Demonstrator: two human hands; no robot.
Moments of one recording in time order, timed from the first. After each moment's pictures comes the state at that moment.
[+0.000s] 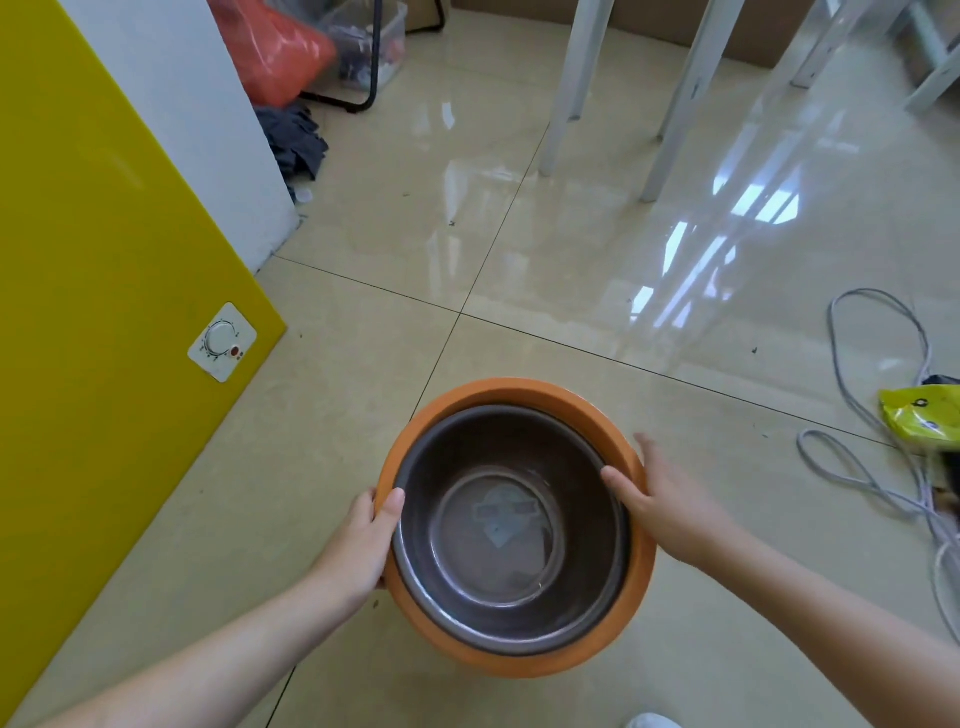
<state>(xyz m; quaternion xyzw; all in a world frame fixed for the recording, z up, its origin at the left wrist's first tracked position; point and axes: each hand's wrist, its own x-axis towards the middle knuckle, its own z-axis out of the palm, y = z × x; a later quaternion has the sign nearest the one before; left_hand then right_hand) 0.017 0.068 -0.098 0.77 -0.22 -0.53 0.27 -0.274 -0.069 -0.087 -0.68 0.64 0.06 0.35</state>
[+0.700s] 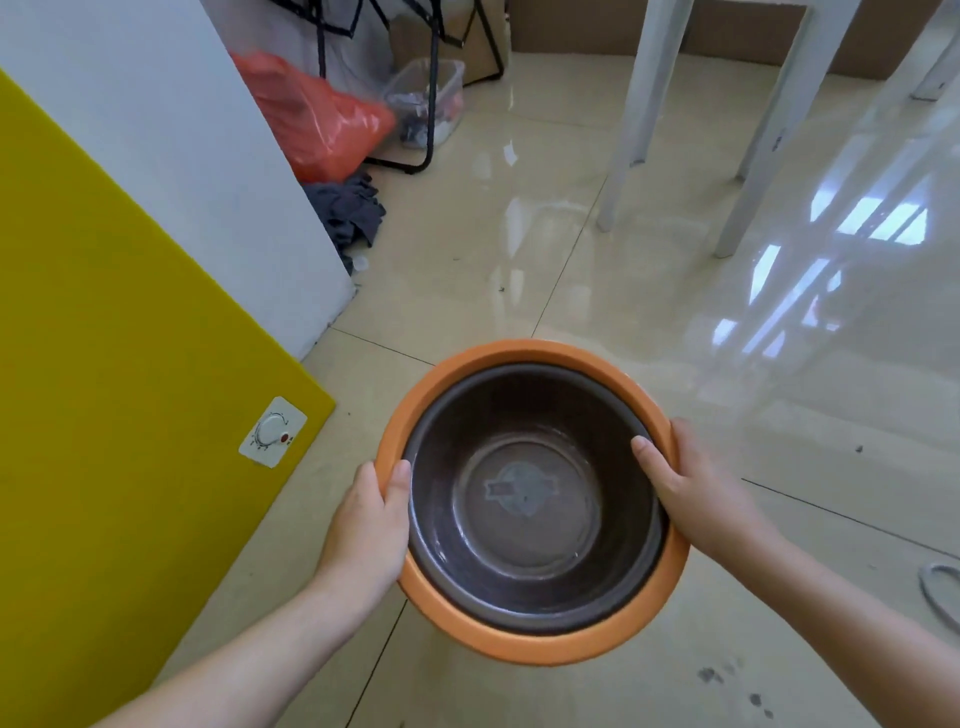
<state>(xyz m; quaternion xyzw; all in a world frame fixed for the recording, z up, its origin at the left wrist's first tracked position) 0.043 -0.059 -0.027 0.88 -0.27 -0.27 0.28 -0.217 -0.204 -0.051 -0.69 0.58 -0.11 0.42</state>
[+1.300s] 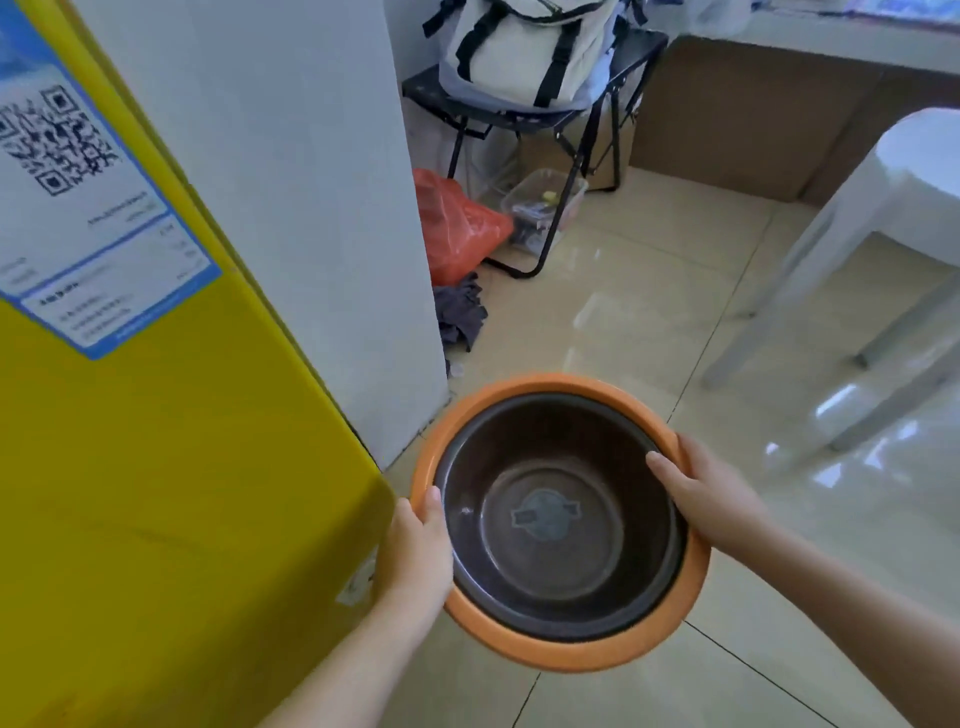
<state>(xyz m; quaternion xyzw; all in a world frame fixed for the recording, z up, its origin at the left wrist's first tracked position) 0.203 -0.176 0.047 0.90 -0.10 -0.29 0.32 0.001 -0.369 0.051 -0.74 0.54 -0.03 0.41</state>
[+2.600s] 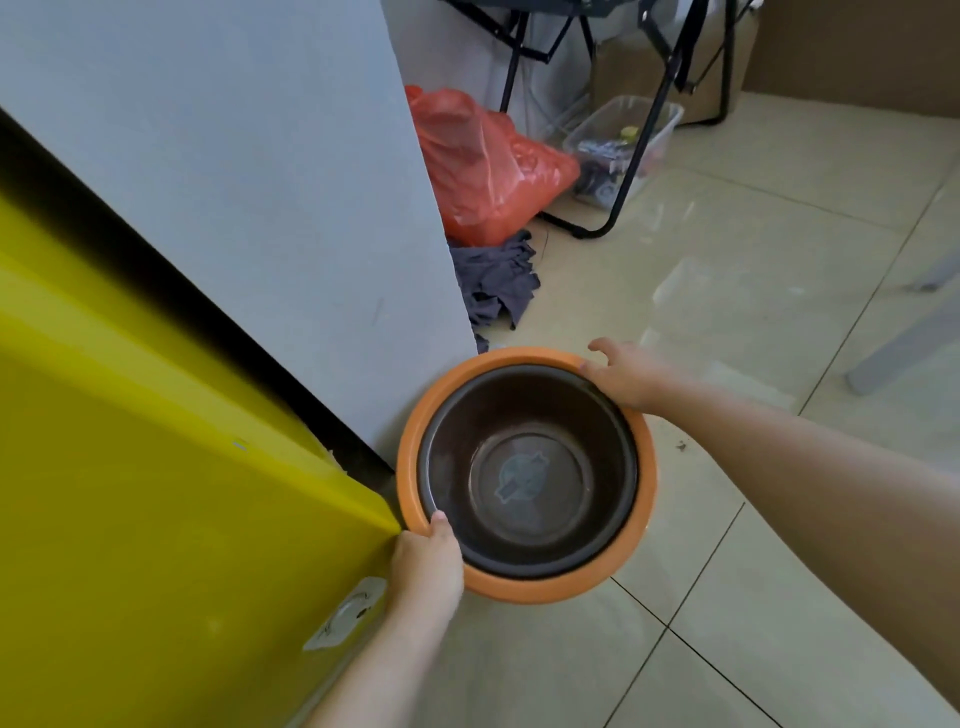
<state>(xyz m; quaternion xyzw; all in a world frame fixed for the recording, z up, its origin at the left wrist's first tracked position) 0.245 -0.237 -0.092 0.92 0.09 -0.27 0.27 0.202 -0.513 -0.082 -0.85 0.40 0.09 0.33</state>
